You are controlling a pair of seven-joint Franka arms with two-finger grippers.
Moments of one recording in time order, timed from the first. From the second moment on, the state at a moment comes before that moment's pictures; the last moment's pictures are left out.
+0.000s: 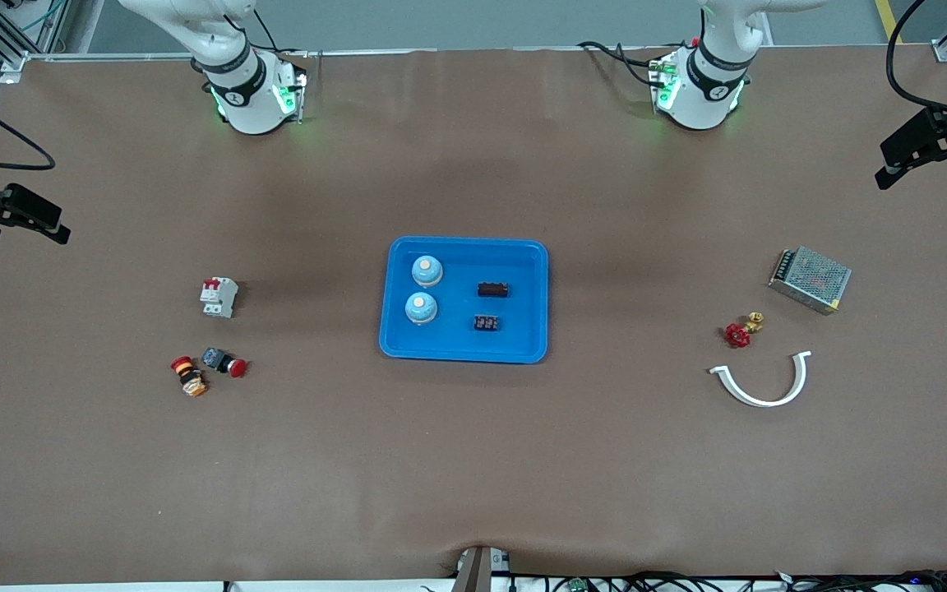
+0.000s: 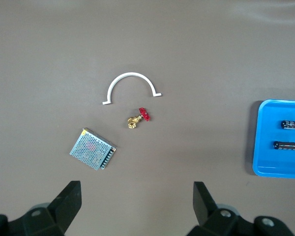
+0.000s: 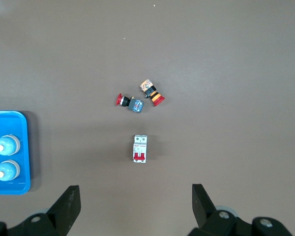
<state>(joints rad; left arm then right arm) -0.02 -0.08 -0.02 -1.52 -0.01 1.53 -0.04 -0.11 -0.02 0.03 -1.64 0.03 1.65 -0.05</state>
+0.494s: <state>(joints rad) -0.03 -0.08 -0.02 -1.52 -0.01 1.53 -0.04 -0.11 -0.02 0.03 -1.64 0.03 1.65 -0.05</state>
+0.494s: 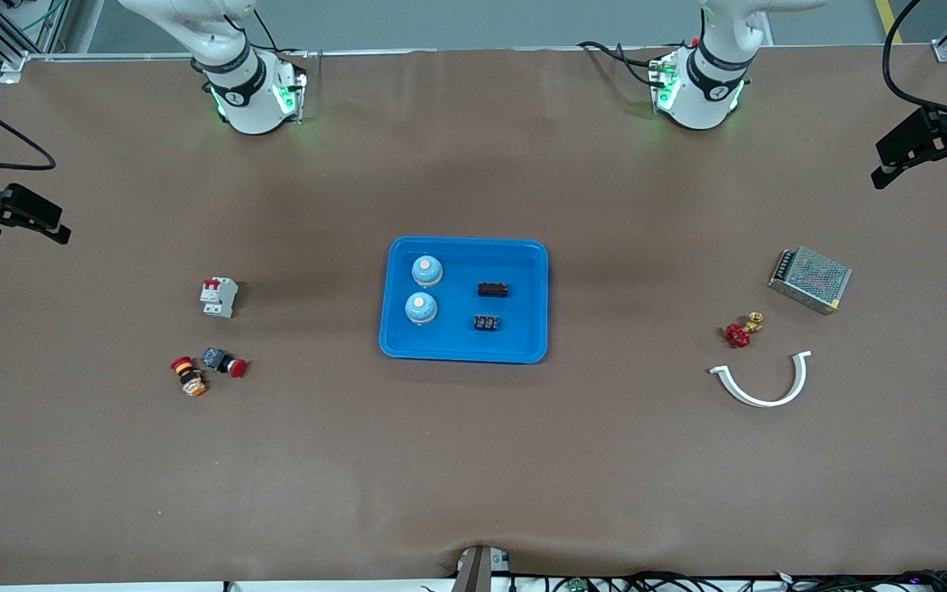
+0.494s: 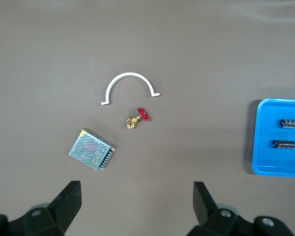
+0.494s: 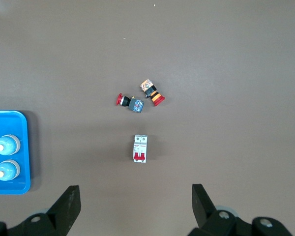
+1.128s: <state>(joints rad) -0.03 -0.08 -0.03 -1.50 -0.01 1.53 -0.04 -0.11 -0.02 0.03 -1.64 0.03 1.65 -0.05</state>
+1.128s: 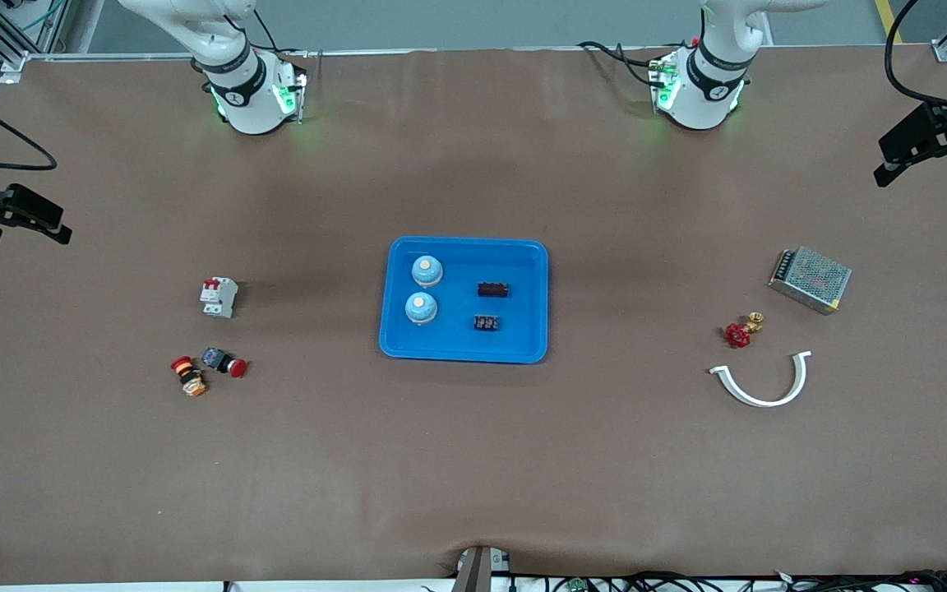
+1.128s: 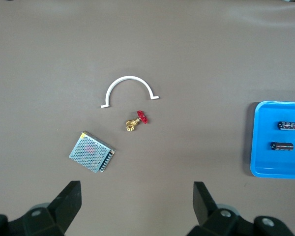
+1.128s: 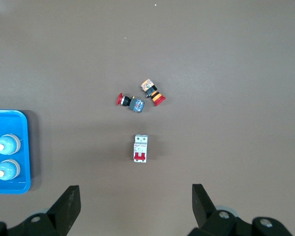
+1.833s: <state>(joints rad) -0.03 -0.08 -0.04 -1.50 -0.01 1.52 -0.04 -0.11 -0.02 0.03 -1.64 0.03 1.65 -0.05</state>
